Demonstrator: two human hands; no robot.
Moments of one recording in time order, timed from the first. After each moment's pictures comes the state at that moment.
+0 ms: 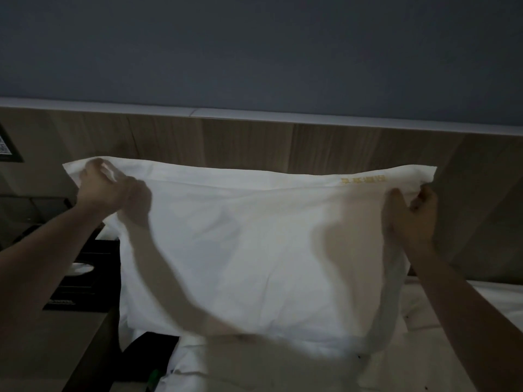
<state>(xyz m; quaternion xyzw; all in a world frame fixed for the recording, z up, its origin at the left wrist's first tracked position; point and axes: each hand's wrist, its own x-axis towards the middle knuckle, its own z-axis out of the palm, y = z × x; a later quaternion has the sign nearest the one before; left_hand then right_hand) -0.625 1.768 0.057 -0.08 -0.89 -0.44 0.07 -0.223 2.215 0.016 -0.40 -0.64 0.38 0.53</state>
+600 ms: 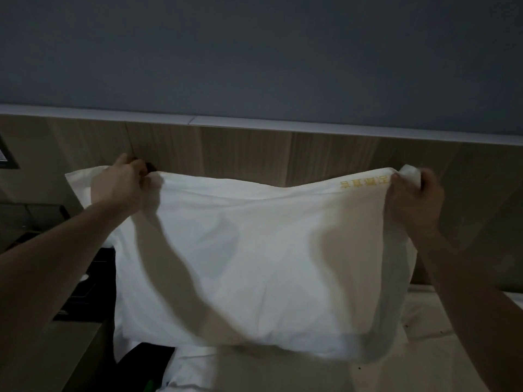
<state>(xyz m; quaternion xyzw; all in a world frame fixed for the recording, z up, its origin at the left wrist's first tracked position) -0.607 1.808 0.078 -0.27 -0.92 -0.14 0.26 -0.237 2.227 0.064 -0.34 -0.69 0.33 0.55</state>
